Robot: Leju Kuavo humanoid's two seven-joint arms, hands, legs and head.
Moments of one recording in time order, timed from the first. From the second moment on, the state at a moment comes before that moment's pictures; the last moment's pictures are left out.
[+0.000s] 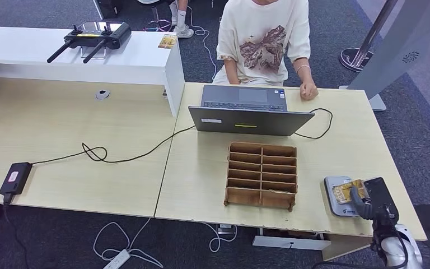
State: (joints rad) left arm -0.09 -0.13 1.46 -0.21 -0.82 0.19 0.19; right arm -0.28 -0.34 -0.08 -0.87 0.22 0.04 -0.26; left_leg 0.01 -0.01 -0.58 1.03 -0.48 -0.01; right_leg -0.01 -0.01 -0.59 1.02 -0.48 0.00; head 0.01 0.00
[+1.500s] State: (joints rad) left arm -0.09 -0.13 1.46 -0.21 -0.82 0.20 0.19; right arm -0.25 -0.32 -0.06 -0.94 0.42 -0.05 -0.21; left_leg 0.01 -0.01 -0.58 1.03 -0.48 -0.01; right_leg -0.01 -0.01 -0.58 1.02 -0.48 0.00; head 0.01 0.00
